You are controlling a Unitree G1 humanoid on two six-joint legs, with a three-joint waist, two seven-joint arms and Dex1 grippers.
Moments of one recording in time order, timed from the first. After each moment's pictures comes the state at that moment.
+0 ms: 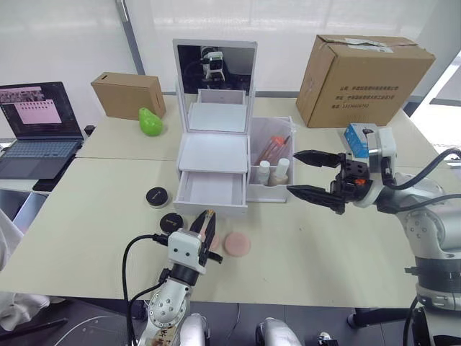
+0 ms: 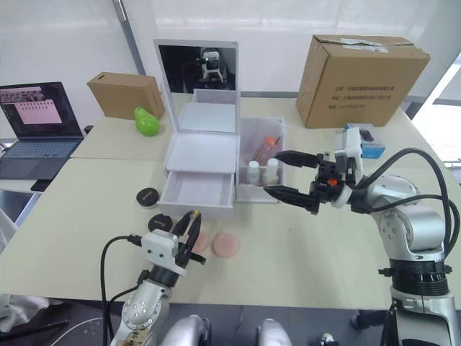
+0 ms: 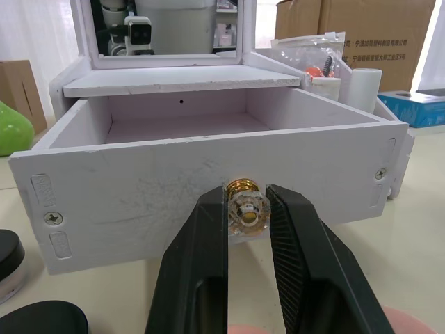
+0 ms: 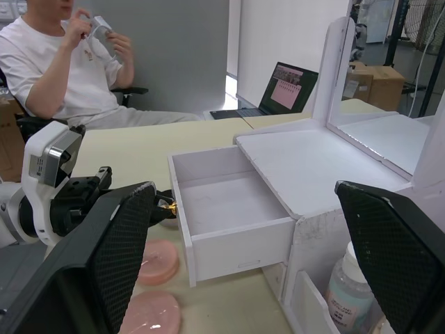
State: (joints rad) left arm 0.26 0.06 -0.26 -0.36 0.03 -0.15 -0.11; right arm -0.47 -0.71 -0.15 -0.15 0.71 0.49 1.16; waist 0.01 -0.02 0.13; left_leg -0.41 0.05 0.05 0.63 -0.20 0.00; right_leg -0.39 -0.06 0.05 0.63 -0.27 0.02
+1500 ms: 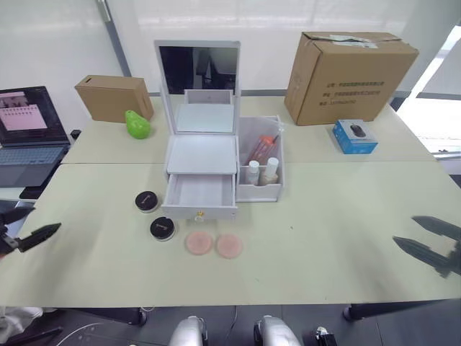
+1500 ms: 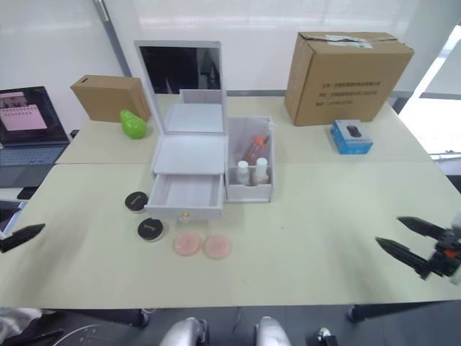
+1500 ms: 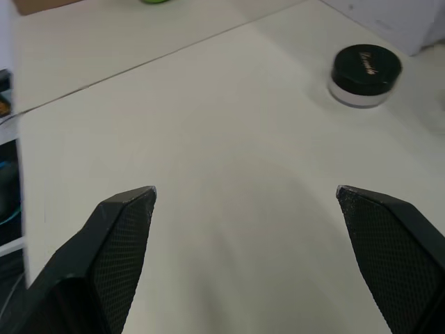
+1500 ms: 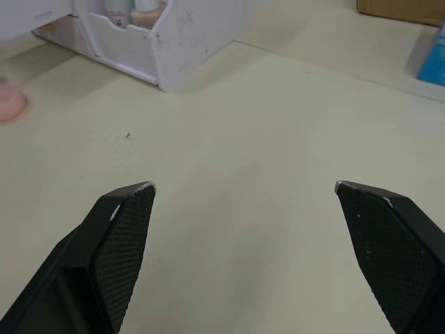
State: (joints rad) left arm -0.01 1.03 0.52 0.63 -0.46 -0.01 -1.23; right arm 0.16 -0.88 -0.63 0.06 0.59 0.30 1.23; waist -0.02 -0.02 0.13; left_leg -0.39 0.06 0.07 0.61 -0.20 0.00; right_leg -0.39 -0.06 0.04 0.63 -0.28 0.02
